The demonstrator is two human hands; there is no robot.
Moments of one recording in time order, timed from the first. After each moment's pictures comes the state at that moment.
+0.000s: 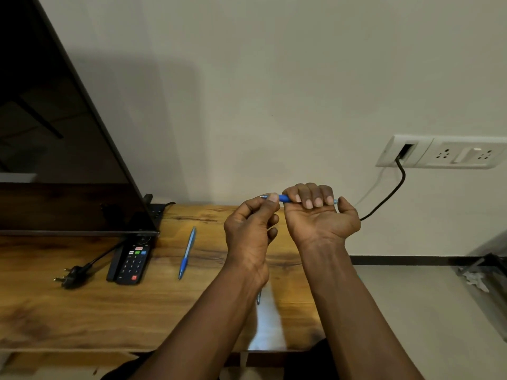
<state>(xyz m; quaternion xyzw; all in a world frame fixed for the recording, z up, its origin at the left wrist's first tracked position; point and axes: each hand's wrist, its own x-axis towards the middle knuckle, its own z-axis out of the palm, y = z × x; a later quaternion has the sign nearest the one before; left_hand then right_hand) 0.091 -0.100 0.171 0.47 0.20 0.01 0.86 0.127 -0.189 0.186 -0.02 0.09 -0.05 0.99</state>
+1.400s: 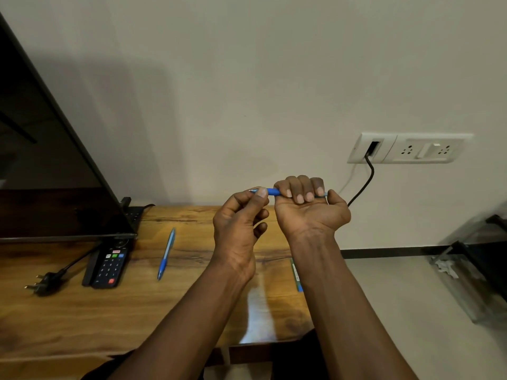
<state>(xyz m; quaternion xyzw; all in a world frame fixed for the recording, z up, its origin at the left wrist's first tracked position) 0.082 -0.120 0.185 0.47 0.14 0.00 0.87 0.117 -0.215 0.204 -0.02 0.08 -0.07 0.99</state>
